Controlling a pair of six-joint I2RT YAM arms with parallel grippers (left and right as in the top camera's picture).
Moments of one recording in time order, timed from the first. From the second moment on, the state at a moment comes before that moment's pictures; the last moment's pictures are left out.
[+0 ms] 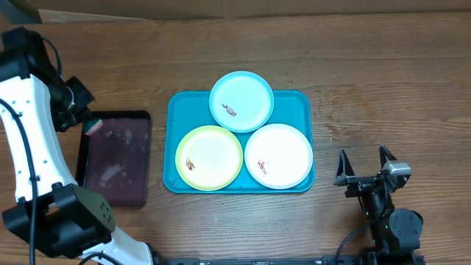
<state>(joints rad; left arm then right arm) 0.40 1.82 1.87 -1.46 0.02 -0.37 0.07 0.01 0.02 -0.03 -0.06 0.15</state>
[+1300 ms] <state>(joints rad) 0.39 1.83 1.60 -1.36 0.02 -0.29 0.07 0.01 0.02 -0.03 -0.06 0.15</state>
